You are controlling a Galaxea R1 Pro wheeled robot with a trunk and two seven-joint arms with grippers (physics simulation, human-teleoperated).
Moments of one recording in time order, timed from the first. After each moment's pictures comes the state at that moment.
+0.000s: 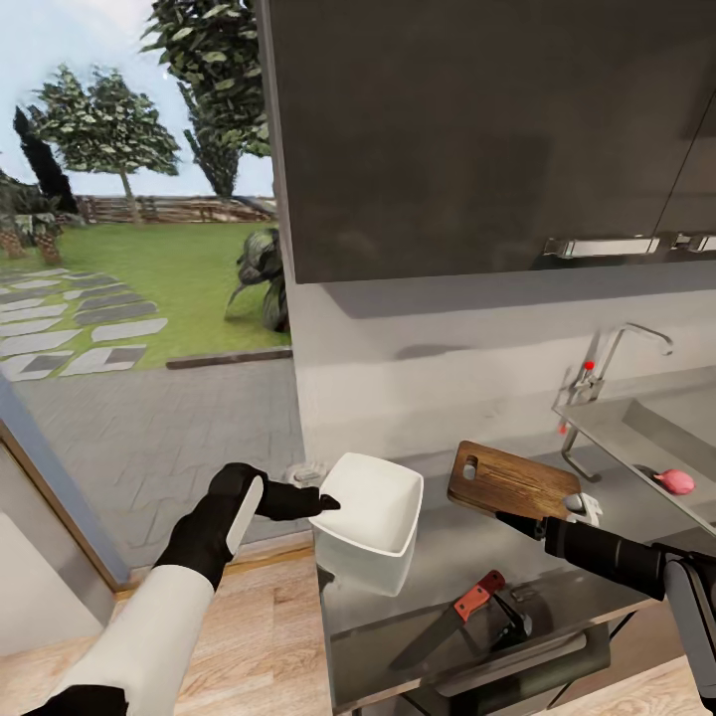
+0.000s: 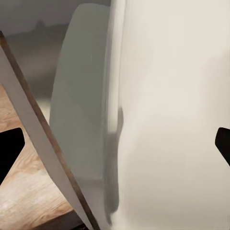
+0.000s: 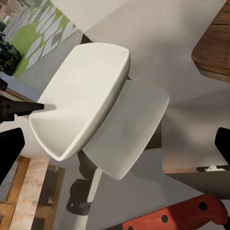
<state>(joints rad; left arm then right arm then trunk) -0.76 -0.10 -0.02 -0.88 0.10 1.02 -0.35 -0.28 -0.21 -0.39 -1.56 -0.21 1.04 0.91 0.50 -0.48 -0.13</state>
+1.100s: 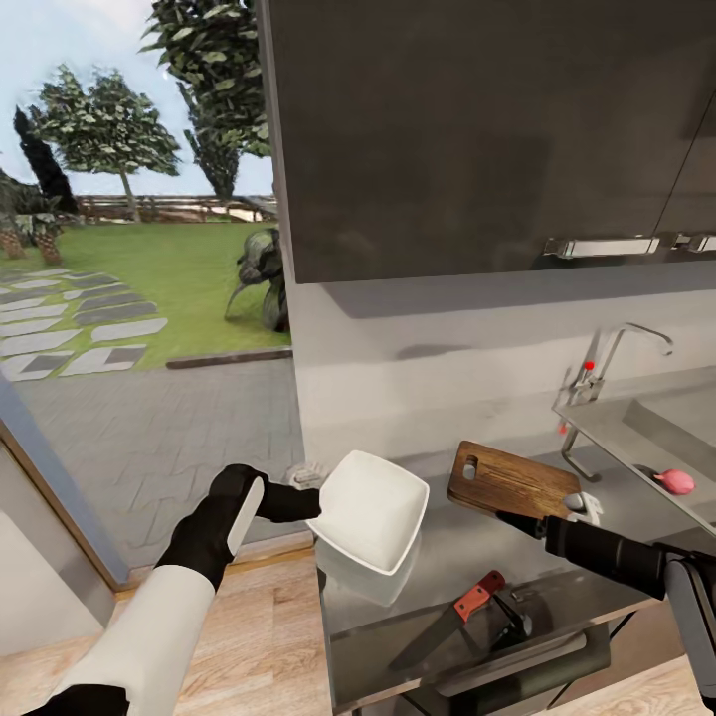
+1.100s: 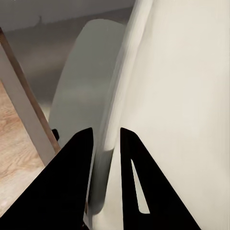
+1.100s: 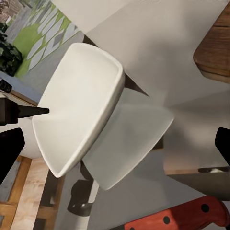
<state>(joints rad) -0.76 -0.10 -0.01 -0.86 0.10 1.02 -0.35 -0.29 -0.22 -0.39 -1.56 -0.22 1.04 0.91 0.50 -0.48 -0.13</state>
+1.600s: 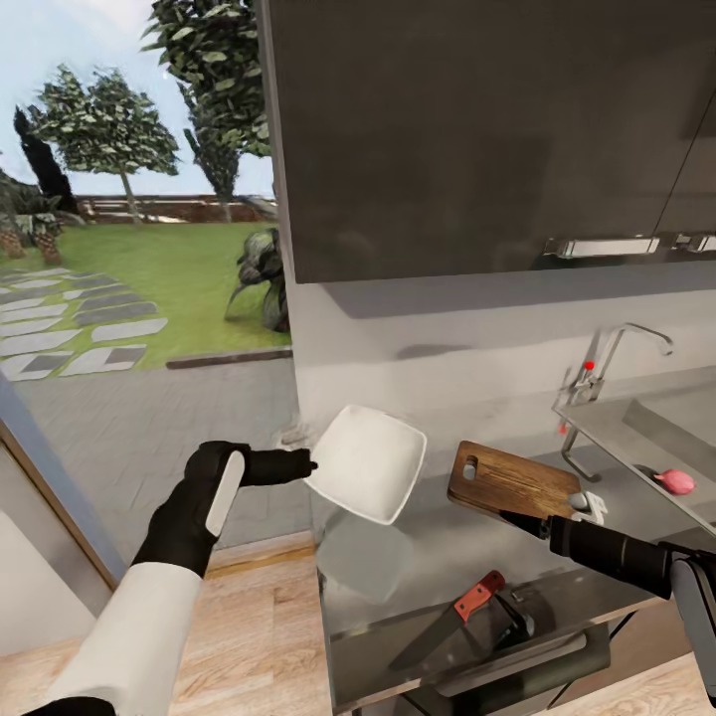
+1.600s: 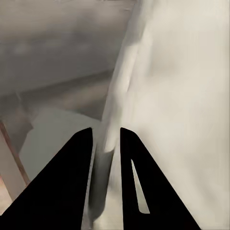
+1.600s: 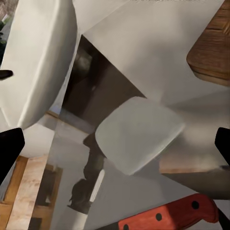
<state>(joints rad) -0.76 -0.08 0.04 -1.09 0.19 1.02 -0.37 -0.29 -0.23 -0.39 -1.56 -0.22 1.04 0.91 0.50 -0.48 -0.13</state>
